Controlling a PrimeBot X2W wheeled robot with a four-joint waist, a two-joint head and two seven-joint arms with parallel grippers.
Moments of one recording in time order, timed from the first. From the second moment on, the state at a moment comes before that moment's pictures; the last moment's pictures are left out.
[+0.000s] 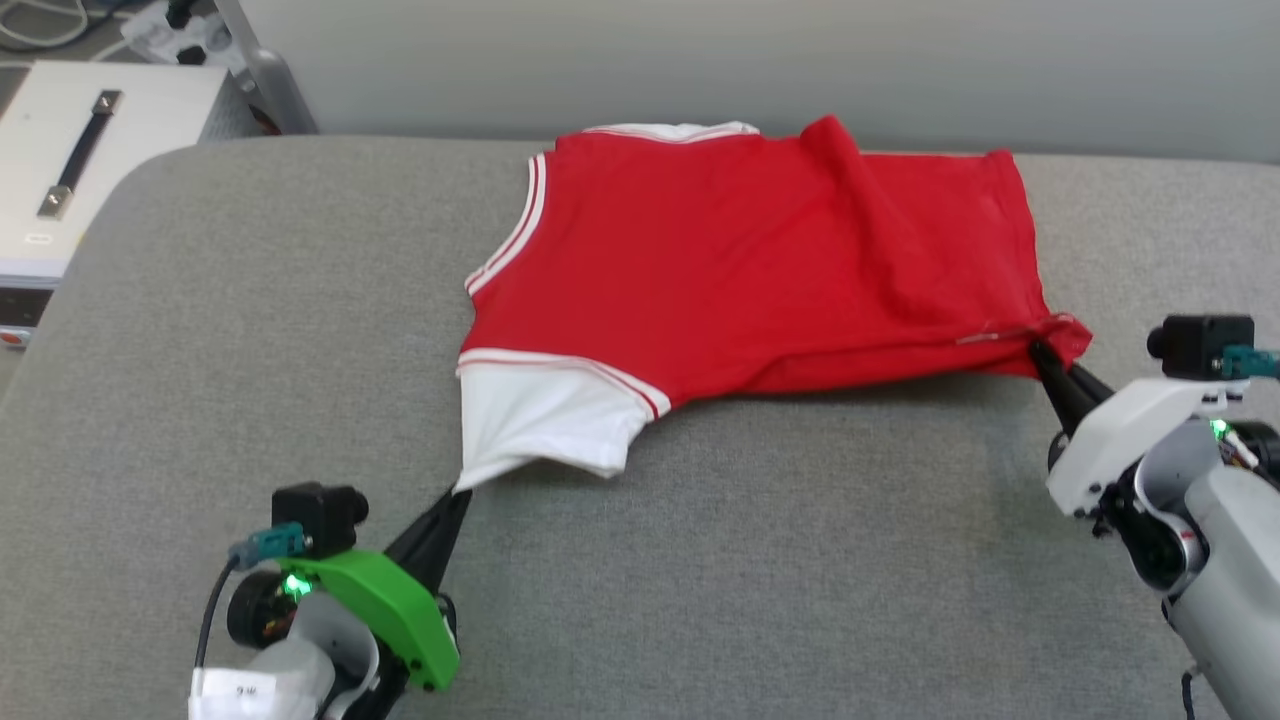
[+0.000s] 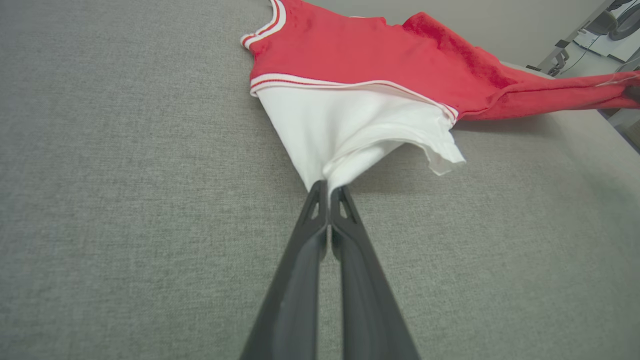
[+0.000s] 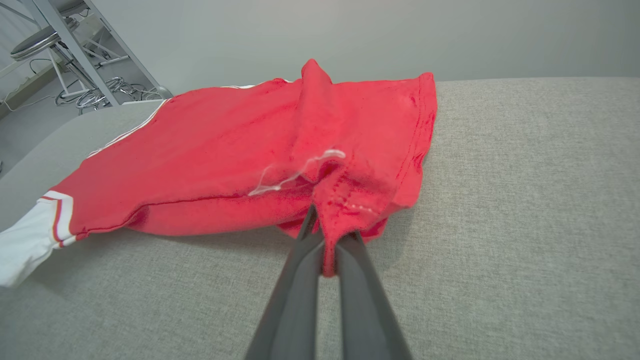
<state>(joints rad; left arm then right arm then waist) -0.30 0.47 -0.65 0.40 -0.89 -0.08 -0.18 -0.57 -0.45 0.52 0.66 0.83 0.13 -0.07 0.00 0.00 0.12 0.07</state>
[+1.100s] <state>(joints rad) 0.13 0.73 -0.73 -0.08 -0.98 0.02 -0.03 0.09 -0.54 0.30 0.26 0.83 0.13 0.12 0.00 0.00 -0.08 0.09</state>
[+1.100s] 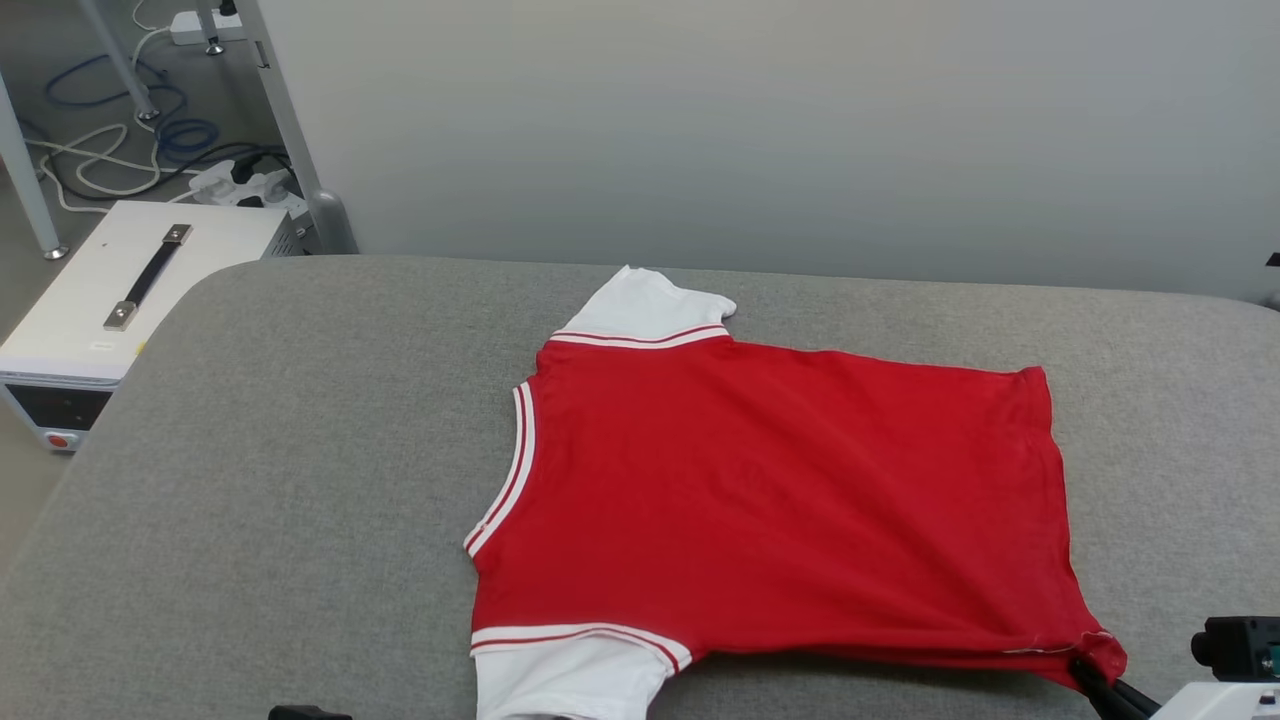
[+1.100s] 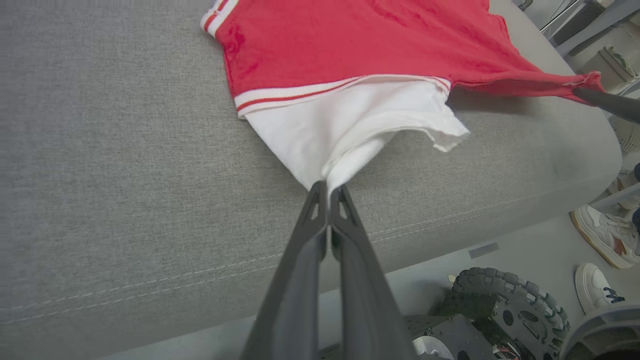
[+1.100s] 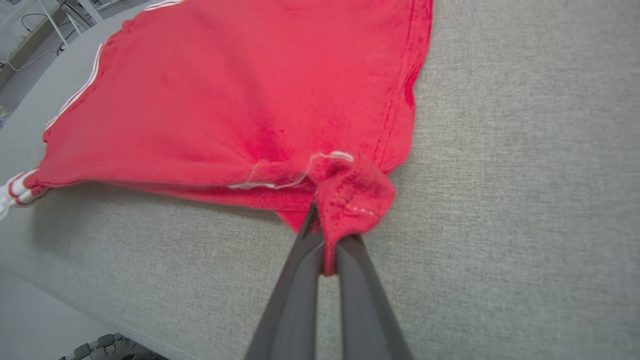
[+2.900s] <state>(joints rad) -0.64 0.59 -0.84 0.57 -0.85 -0.13 0.12 -0.28 -0.33 0.18 0.32 0.53 0.13 0.31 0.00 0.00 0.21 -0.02</state>
